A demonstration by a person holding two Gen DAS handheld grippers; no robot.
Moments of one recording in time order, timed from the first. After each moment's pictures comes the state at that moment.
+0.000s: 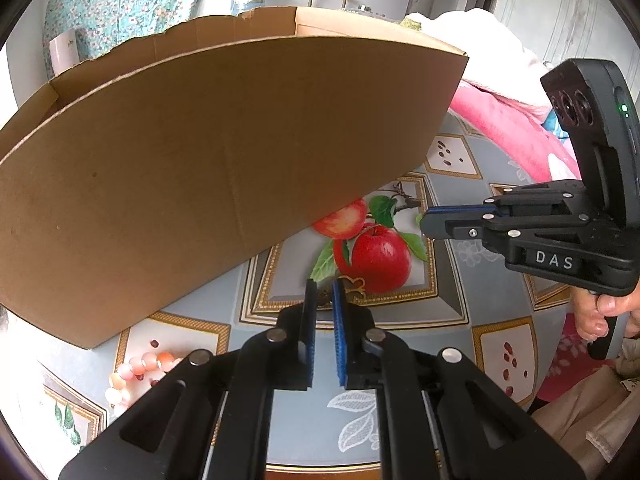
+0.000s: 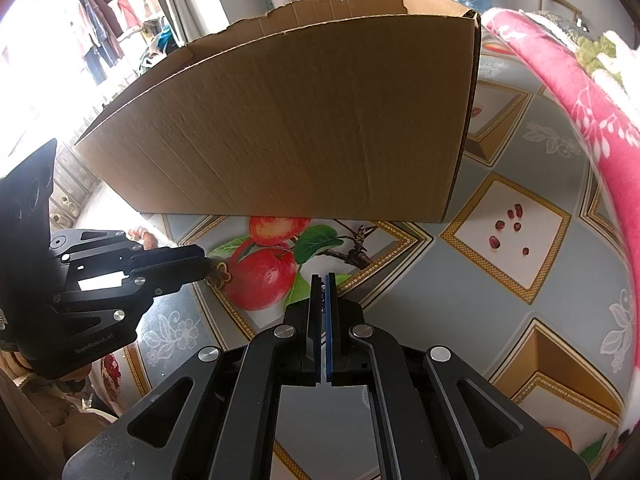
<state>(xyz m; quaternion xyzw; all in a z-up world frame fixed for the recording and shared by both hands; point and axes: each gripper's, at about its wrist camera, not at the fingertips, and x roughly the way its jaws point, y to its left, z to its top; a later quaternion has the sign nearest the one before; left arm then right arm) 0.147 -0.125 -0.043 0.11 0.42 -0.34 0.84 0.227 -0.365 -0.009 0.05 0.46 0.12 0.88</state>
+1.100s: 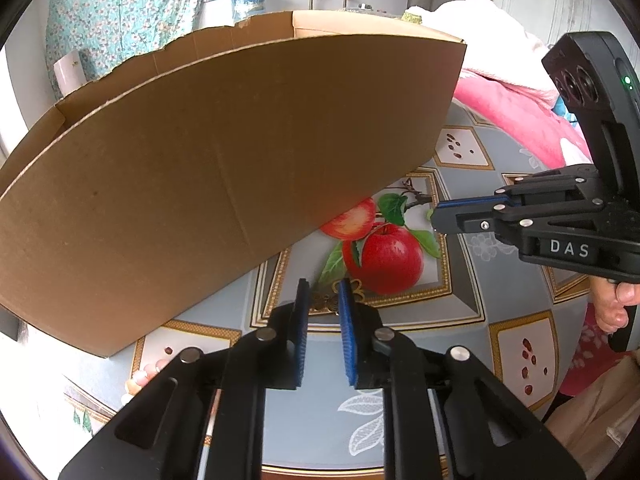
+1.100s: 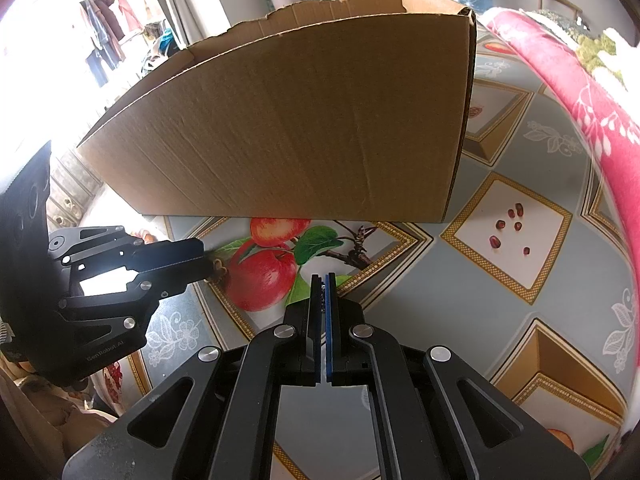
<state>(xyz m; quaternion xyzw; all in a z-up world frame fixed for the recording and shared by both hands) 0.133 -0.134 -0.047 0.15 0.40 -0.31 0.85 0.226 -0.361 -0.006 0.05 0.46 0.12 0.88</state>
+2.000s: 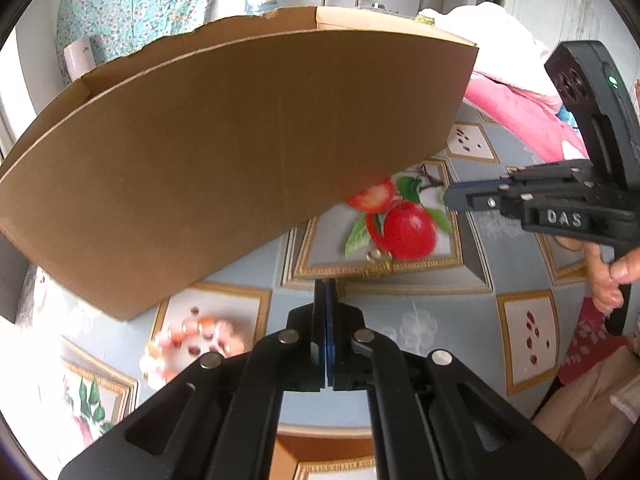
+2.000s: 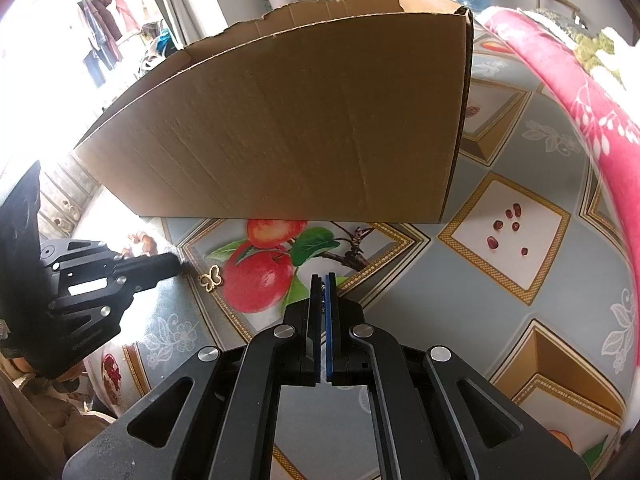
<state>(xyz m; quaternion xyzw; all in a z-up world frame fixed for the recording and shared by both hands) 0.127 -0.110 -0.046 0.14 0.41 -0.30 0.85 0.229 -0.353 -0.005 0.05 0.46 0.12 0.88</state>
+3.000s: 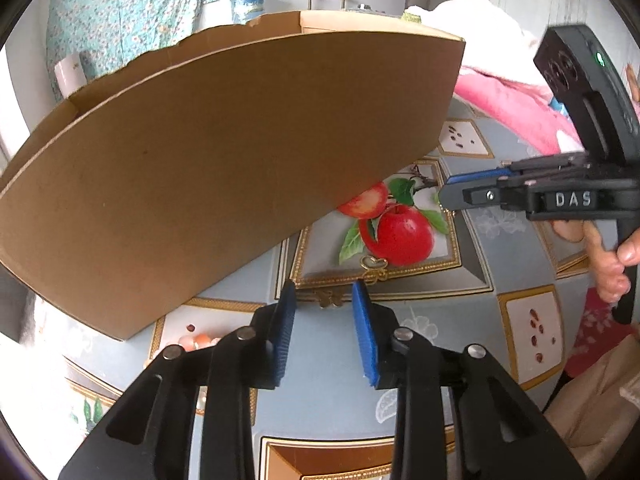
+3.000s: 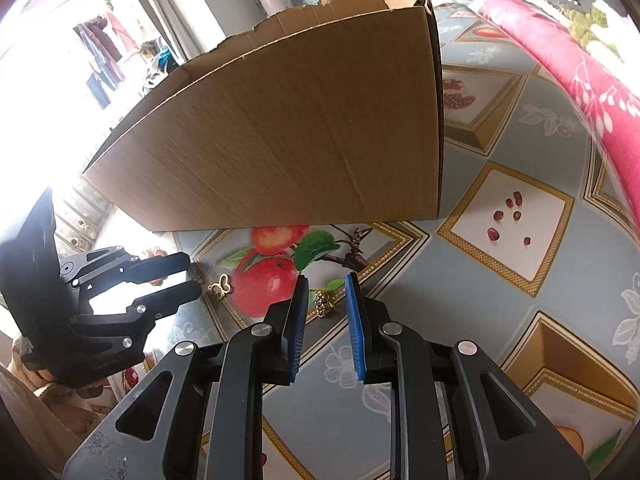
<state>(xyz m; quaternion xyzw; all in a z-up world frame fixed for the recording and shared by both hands) 0.130 -0.121 -0.049 0.17 0.39 -0.32 0.85 0.230 -0.366 -0.010 0.11 0.46 0.13 0.87</state>
